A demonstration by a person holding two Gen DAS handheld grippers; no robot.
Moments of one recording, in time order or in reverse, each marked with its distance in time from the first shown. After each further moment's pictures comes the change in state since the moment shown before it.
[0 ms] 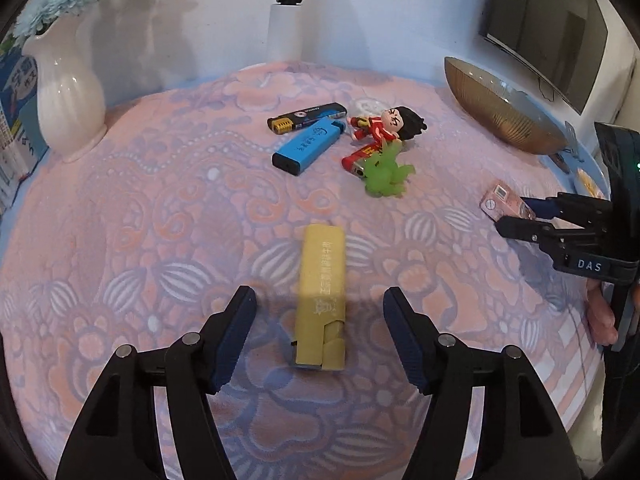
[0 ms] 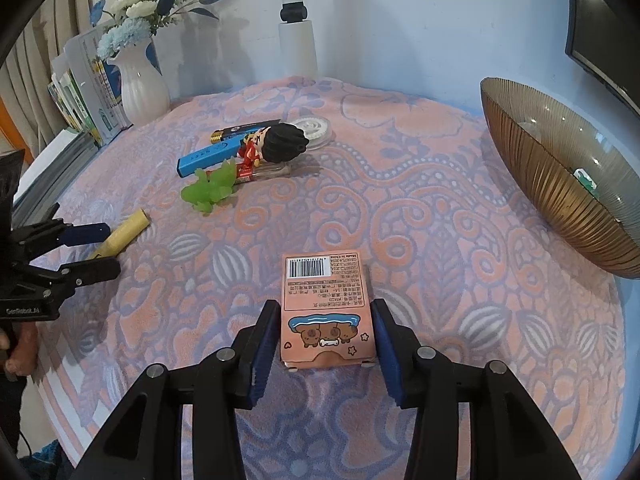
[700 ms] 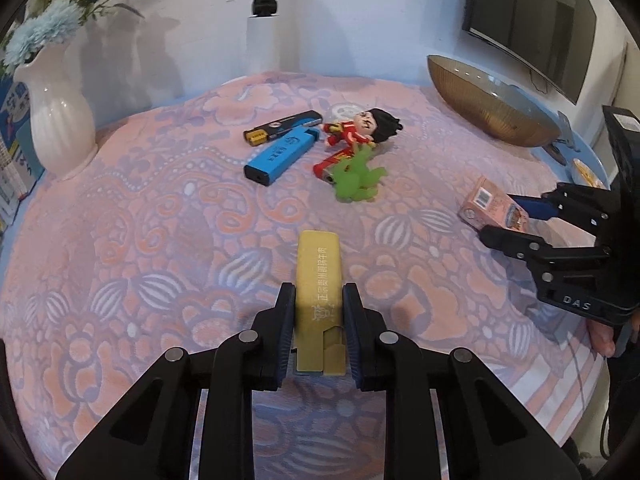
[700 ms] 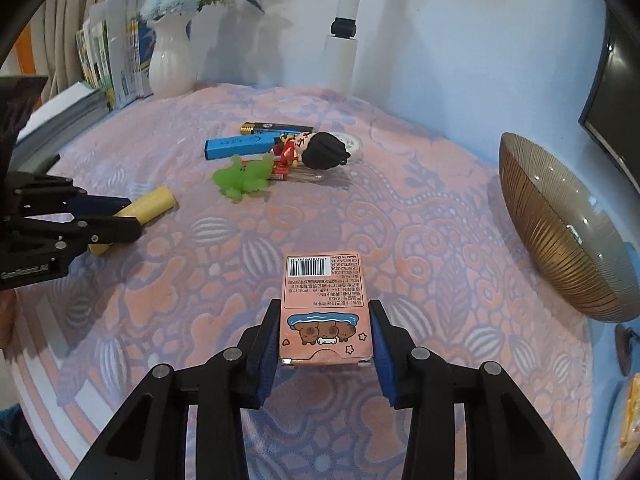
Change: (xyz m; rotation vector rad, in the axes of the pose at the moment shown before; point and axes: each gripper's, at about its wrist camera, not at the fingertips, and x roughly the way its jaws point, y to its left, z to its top) left arm -0.003 -0.025 -0.001 0.048 -0.033 0.017; right arm -0.005 0.040 -0.008 -0.185 -0.053 -0.121
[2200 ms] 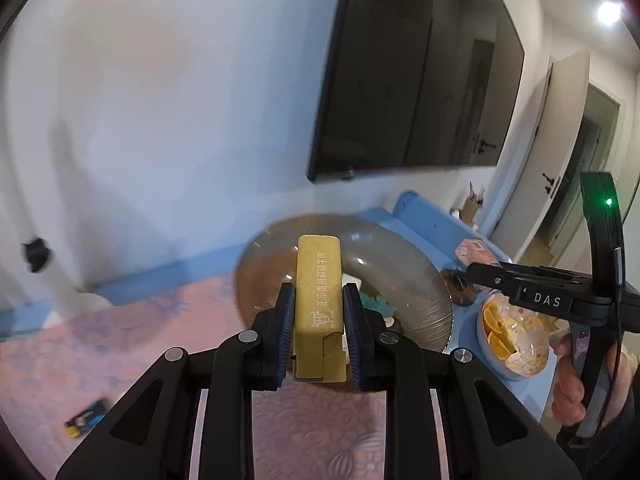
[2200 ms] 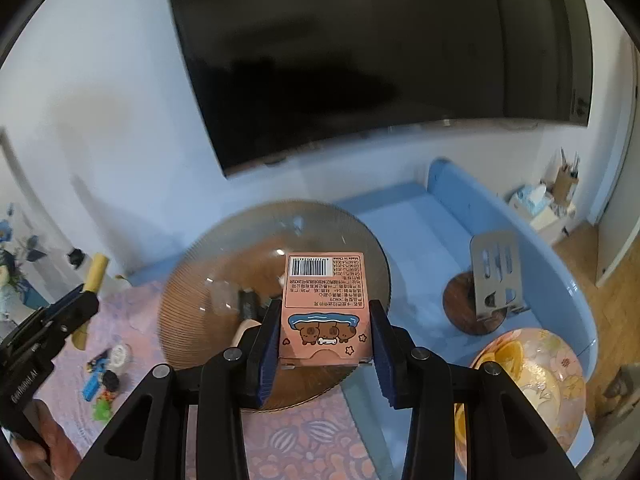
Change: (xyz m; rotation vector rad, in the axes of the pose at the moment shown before) left arm 0.028 -0.180 0.234 0.123 -0.230 -0.295; right arm -0.111 -0.290 0.024 0.720 -0.066 -0.268
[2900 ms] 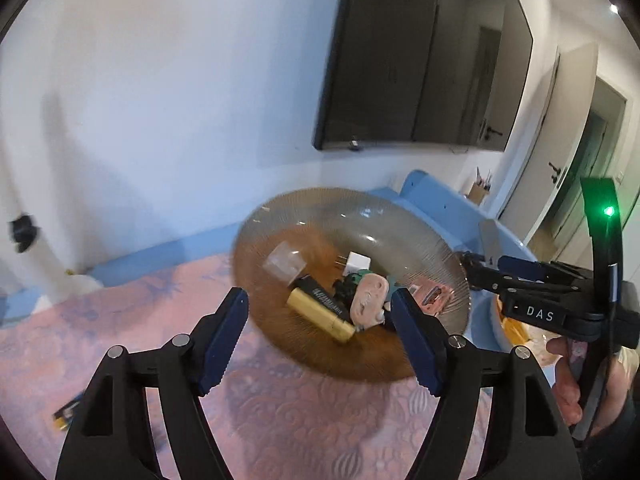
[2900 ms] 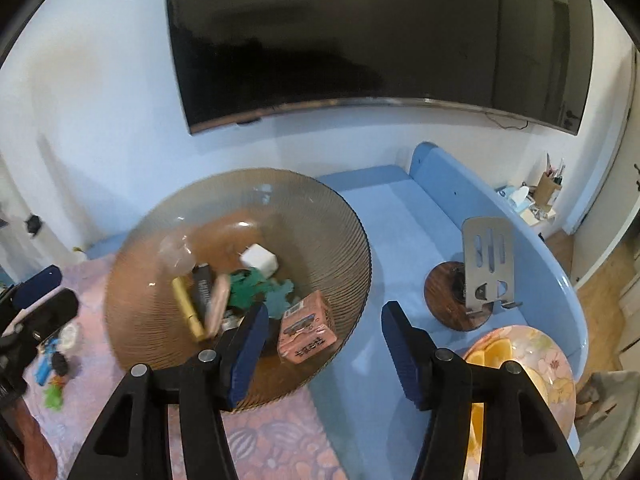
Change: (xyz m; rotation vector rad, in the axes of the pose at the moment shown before) left arm -0.004 0.007 -0.016 -0.011 0.023 0.025; right arm 0.021 -0.002 -0.017 -0.064 0.011 -0.110
